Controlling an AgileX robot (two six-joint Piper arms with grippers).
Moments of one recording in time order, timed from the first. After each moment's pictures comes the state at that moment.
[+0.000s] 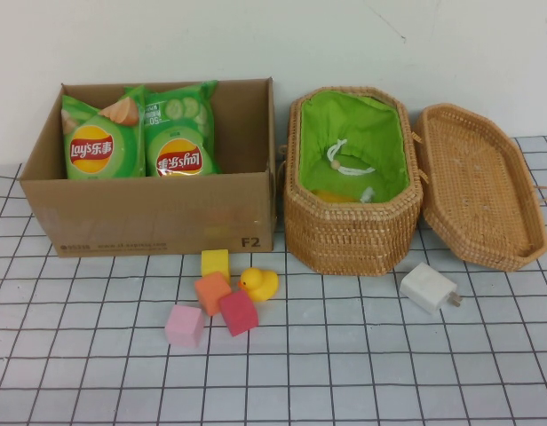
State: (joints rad) right arm 0.58 0.30 -0.32 -0.29 0.51 0.05; left arm 0.00 -0.01 0.02 -0.10 0.37 0.00
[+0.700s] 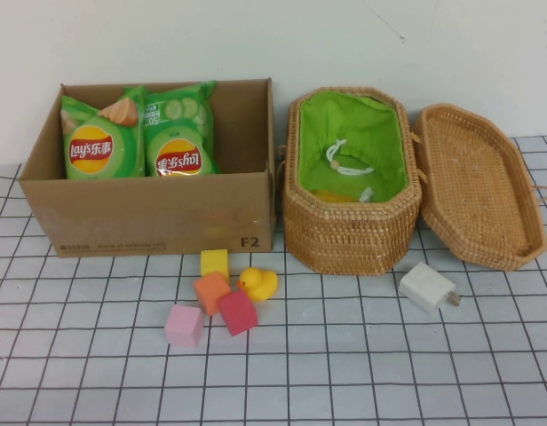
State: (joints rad) right arm 0.57 0.30 -0.32 -0.26 0.47 0.05; left arm 0.00 -0.01 0.02 -0.10 0.37 0.00
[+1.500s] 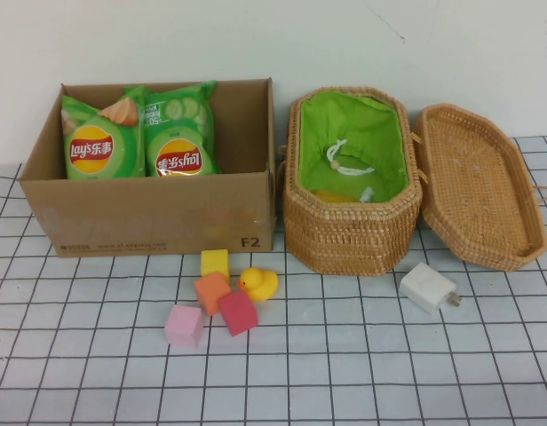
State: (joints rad) right arm -0.02 -0.01 0.03 -0.02 0.32 -0.15; left arm 0.00 -0.01 0.02 -0.10 0.37 -0.01
